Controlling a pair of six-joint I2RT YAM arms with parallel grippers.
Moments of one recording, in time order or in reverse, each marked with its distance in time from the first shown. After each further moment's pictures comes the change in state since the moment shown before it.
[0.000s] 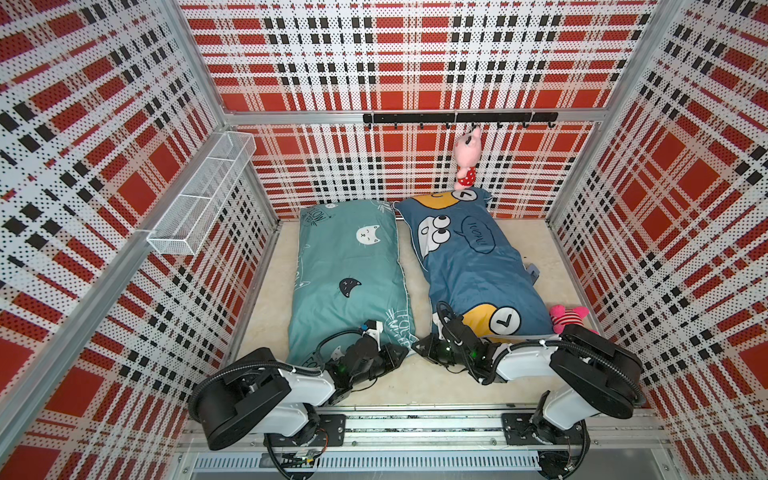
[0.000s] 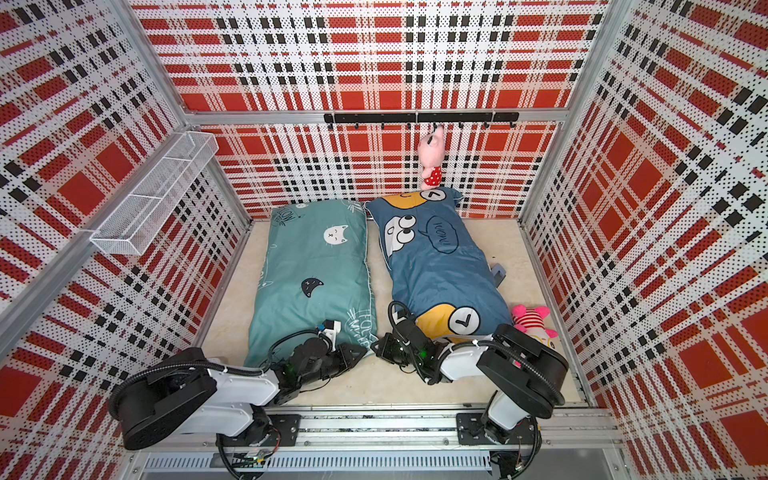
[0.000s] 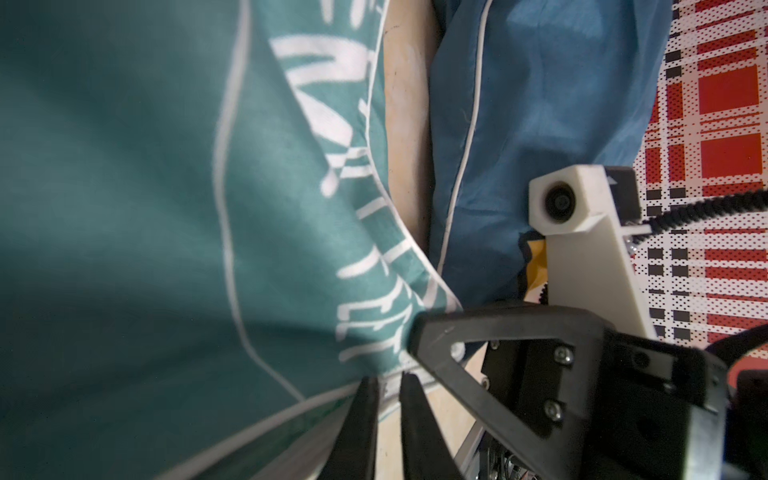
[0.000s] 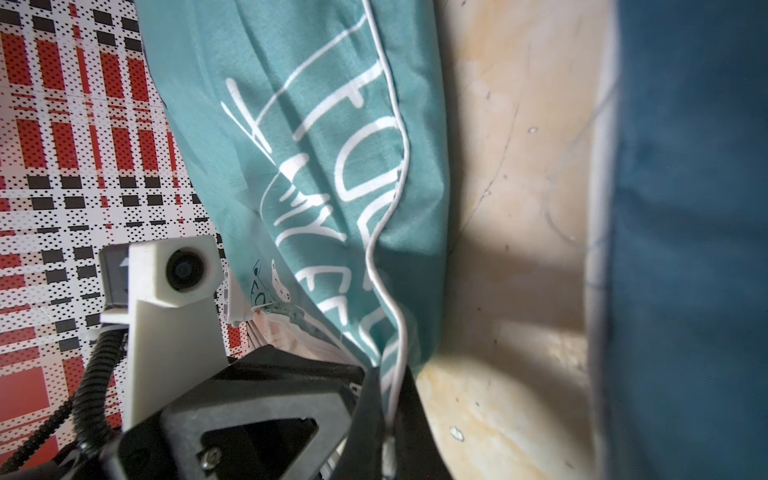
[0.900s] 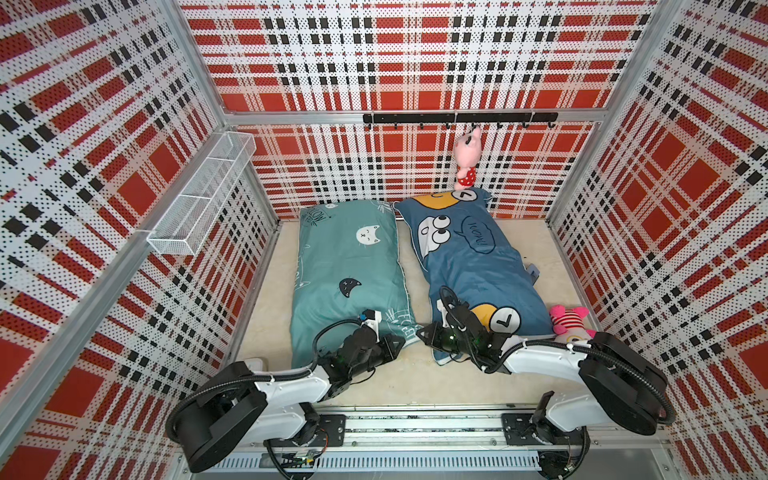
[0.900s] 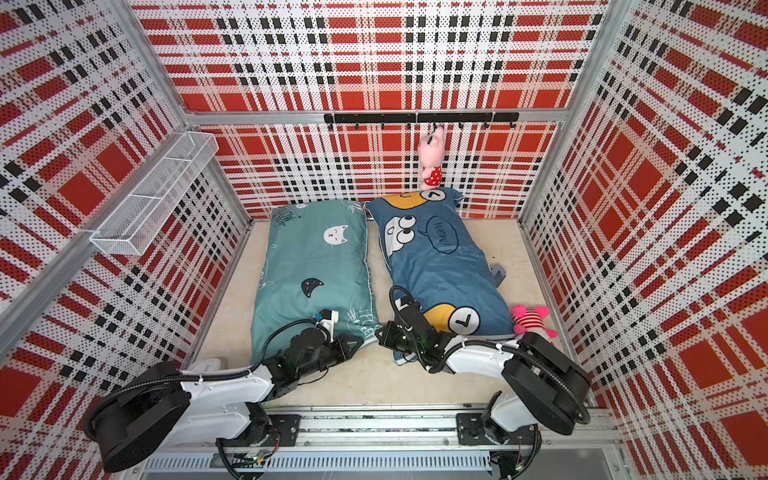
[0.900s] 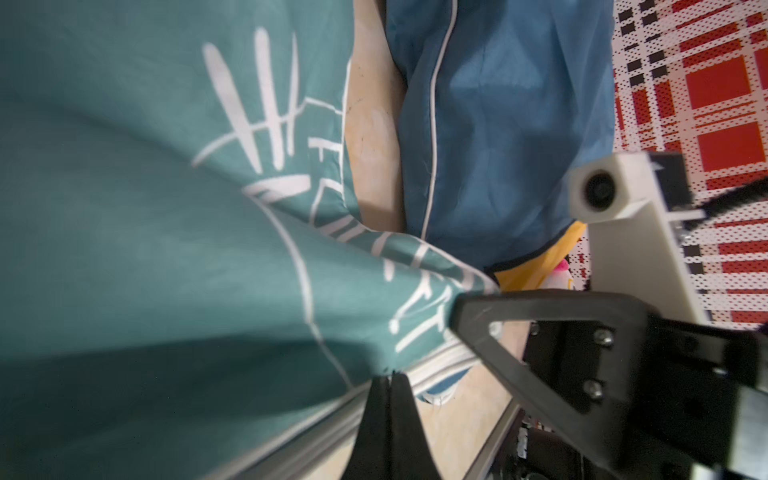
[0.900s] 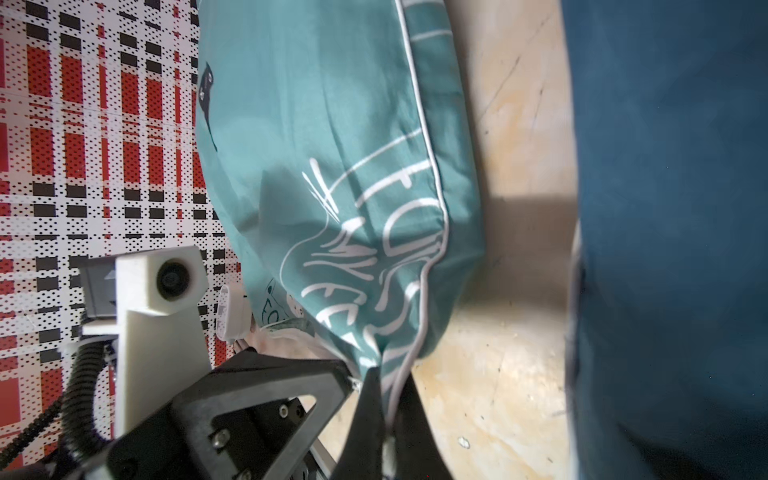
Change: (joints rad) left arm 0.077 -0.155 0.079 -0.254 -0.020 0.139; right arm -0.072 -0.133 0.116 -0.264 0.029 -0.157
